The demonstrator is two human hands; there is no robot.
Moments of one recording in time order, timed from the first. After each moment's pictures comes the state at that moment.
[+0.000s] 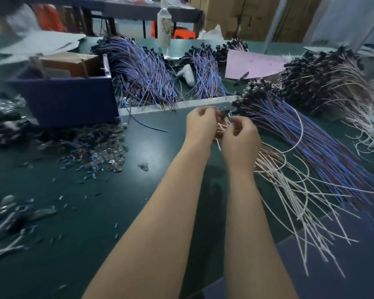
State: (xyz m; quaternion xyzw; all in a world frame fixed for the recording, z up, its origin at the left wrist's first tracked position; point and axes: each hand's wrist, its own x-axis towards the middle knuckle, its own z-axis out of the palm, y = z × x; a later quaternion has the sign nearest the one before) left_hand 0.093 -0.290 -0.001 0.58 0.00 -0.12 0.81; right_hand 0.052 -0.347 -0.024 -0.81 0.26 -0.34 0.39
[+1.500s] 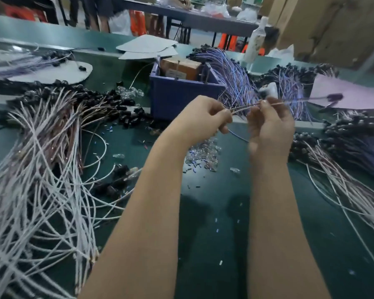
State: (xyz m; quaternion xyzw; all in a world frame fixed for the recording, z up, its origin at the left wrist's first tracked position) left_hand 0.099 -0.069 0.025 0.83 -0.14 -0.01 0.54; right_hand 0.097 -0.196 0.015 -0.44 0.06 -0.24 0.86
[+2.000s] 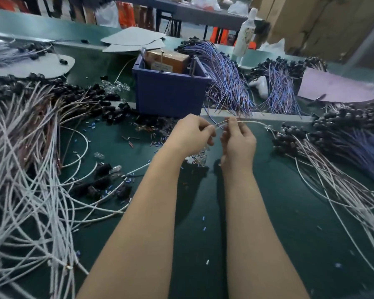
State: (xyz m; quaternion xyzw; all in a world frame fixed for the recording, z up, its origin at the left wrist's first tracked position) left_hand 0.114 -0.091 -0.022 0.86 -0.11 0.00 0.49; right_hand 0.116 -0.195 -0.046 -0.51 0.14 -0.21 0.82
